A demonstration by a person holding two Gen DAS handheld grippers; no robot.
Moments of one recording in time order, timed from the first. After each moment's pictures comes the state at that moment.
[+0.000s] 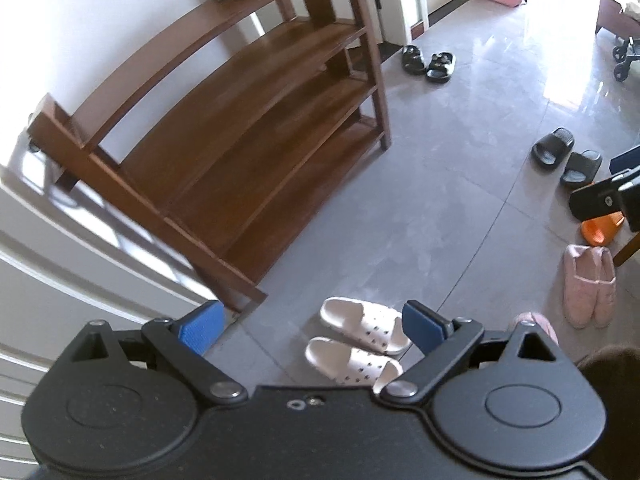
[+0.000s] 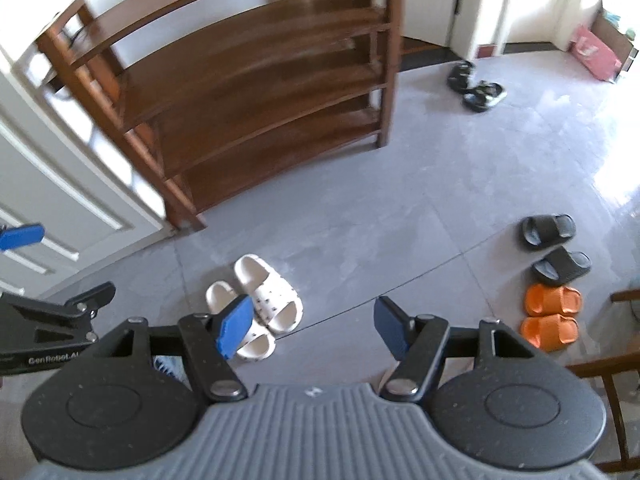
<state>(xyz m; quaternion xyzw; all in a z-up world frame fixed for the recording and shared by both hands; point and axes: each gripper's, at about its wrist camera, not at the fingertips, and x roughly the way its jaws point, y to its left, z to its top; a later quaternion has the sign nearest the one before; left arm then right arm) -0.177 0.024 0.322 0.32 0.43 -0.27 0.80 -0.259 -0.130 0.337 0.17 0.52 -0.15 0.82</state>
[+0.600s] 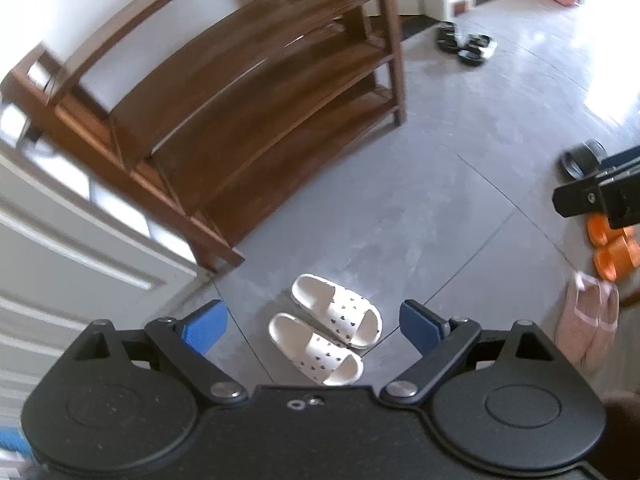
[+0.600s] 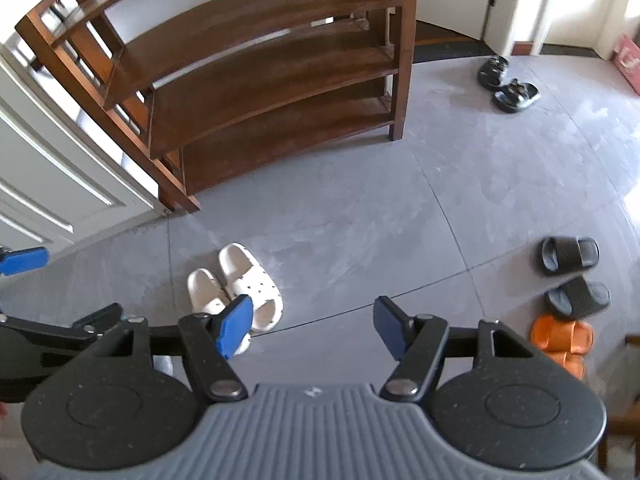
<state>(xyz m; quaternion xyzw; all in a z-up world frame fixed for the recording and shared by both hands) -0.188 -0.057 0.244 0.26 0.50 -0.14 0.81 -0.229 -0.232 0.251 0.13 0.55 -0.05 0.83</state>
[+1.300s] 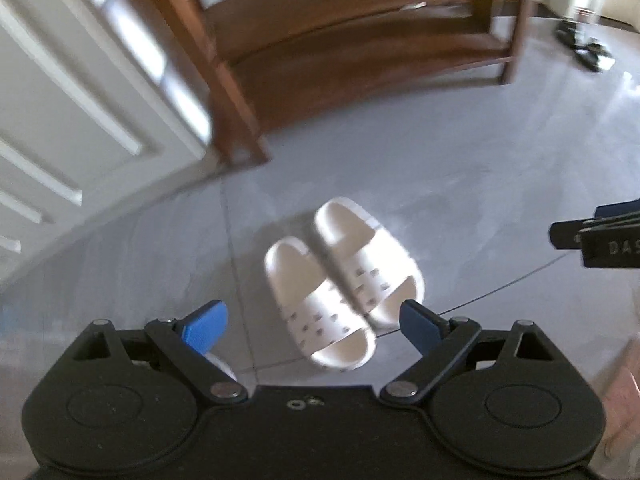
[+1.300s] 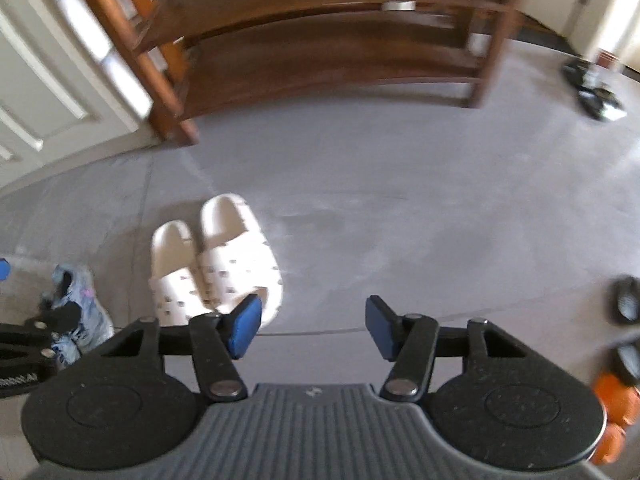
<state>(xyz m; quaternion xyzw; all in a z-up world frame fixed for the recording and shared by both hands) -0.155 0.053 0.028 0.15 0.57 0.00 0.81 -0.146 -0.132 0.008 0.06 0.57 0.05 0.82</state>
